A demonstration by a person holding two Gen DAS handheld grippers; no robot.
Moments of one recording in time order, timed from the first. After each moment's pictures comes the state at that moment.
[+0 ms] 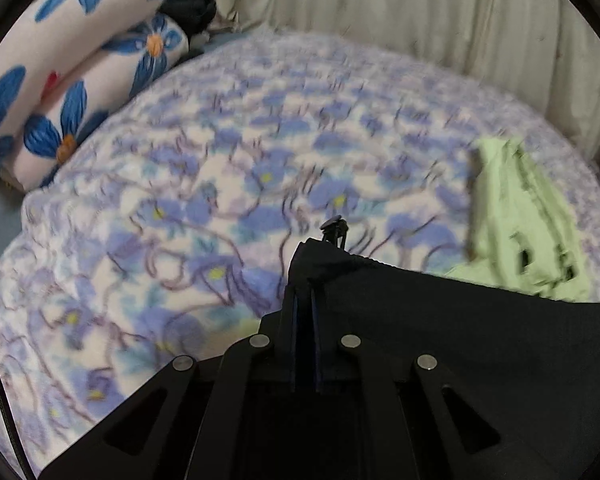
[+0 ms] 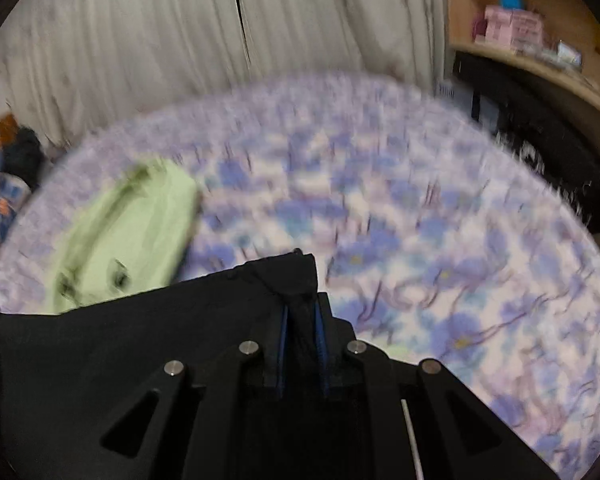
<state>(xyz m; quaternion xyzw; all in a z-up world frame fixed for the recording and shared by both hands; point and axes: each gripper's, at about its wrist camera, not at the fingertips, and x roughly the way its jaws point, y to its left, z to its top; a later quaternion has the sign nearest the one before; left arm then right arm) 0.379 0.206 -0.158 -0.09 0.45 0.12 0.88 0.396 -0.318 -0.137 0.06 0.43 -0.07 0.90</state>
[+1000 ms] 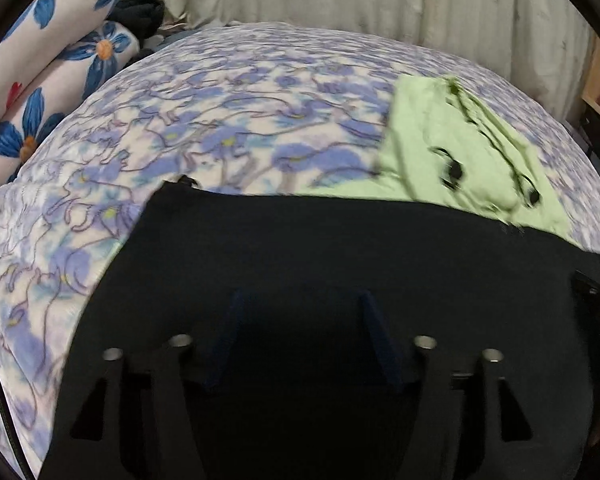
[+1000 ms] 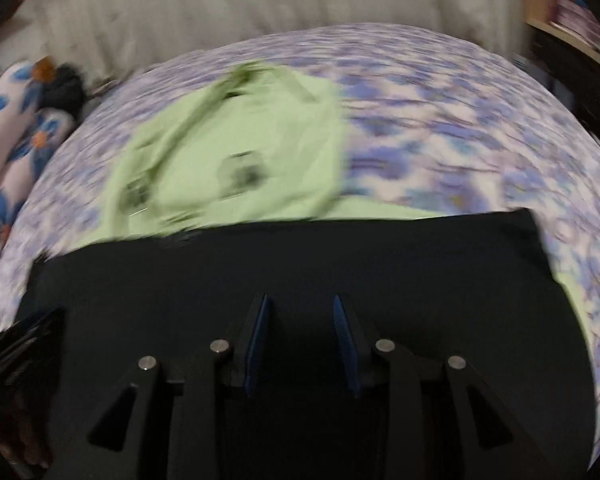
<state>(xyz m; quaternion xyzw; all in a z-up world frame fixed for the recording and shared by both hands) 0.357 0.115 -0.186 -0.07 0.45 0.07 0.89 0.388 -0.217 -0.160 0.06 0.46 -0.01 0.89</state>
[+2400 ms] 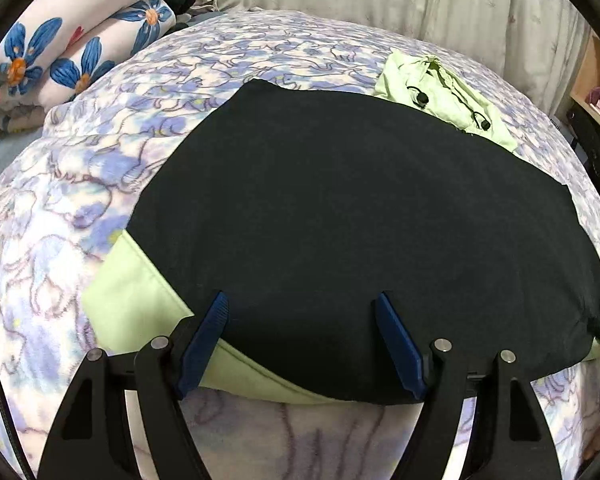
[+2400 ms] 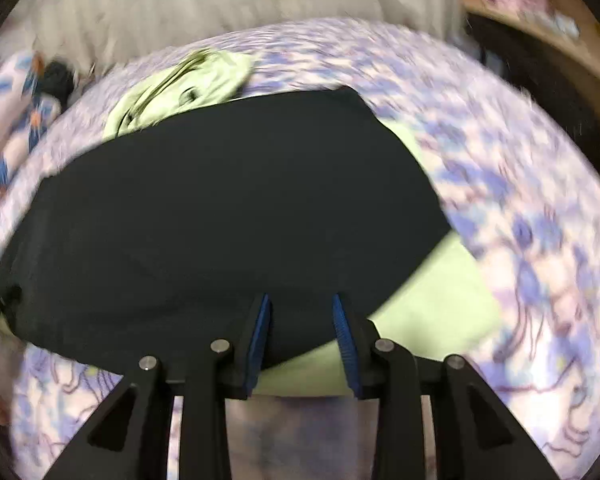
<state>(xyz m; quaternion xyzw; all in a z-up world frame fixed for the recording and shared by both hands) 0.177 0.113 -0.181 -0.10 0.46 0.06 0.88 0.182 -0.289 -0.156 0.08 0.47 -0.02 0.88</state>
